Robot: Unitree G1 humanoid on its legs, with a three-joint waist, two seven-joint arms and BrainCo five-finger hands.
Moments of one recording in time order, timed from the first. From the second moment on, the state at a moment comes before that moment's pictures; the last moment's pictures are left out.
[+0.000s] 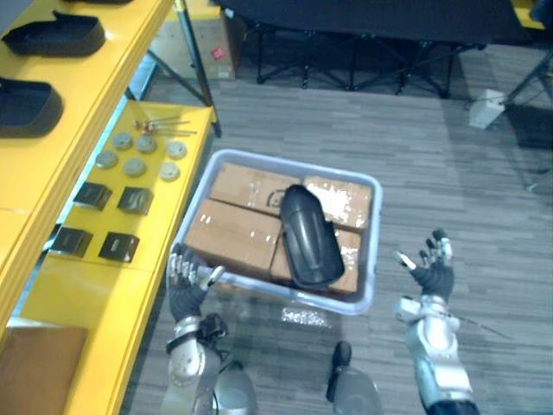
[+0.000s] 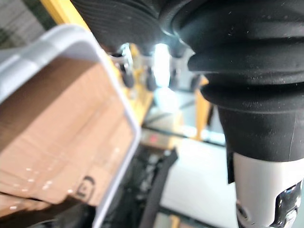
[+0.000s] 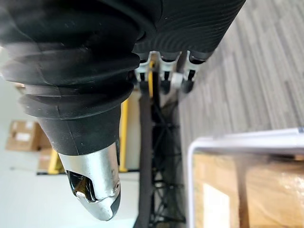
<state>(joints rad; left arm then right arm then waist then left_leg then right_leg) 0.26 0.07 -0.18 -0.14 -0.34 -0.27 0.41 -0.07 -0.22 -0.05 0.19 0.28 -0.18 -0.40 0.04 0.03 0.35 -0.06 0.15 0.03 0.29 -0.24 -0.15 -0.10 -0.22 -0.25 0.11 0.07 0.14</state>
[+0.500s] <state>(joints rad) 0.19 0.10 -0.33 0.05 -0.32 -0.24 0.41 -0.75 -0.57 -0.04 0.86 0.30 -0.04 -0.48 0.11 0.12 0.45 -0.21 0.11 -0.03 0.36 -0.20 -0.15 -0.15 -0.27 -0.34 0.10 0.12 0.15</state>
